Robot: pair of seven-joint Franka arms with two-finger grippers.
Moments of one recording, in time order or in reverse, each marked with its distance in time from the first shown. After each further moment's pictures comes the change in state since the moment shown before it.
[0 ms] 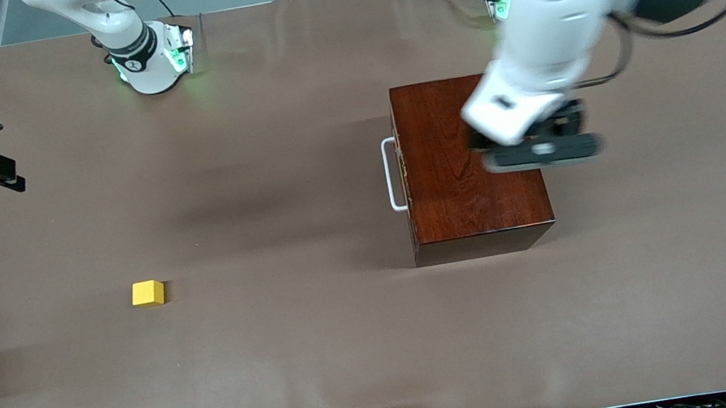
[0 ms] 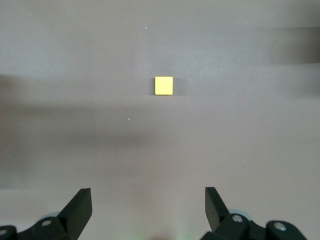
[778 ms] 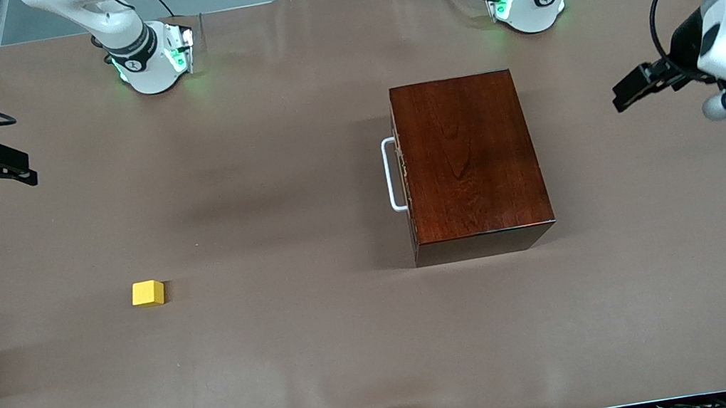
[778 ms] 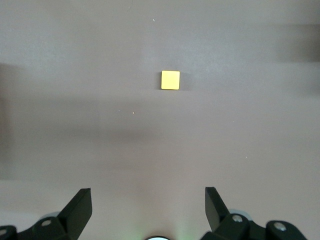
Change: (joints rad) left arm 0.140 -0.284 0.216 -0.309 -0.247 0.022 0.128; right arm 0.009 0.000 0.016 -0.001 0.000 -0.022 0.000
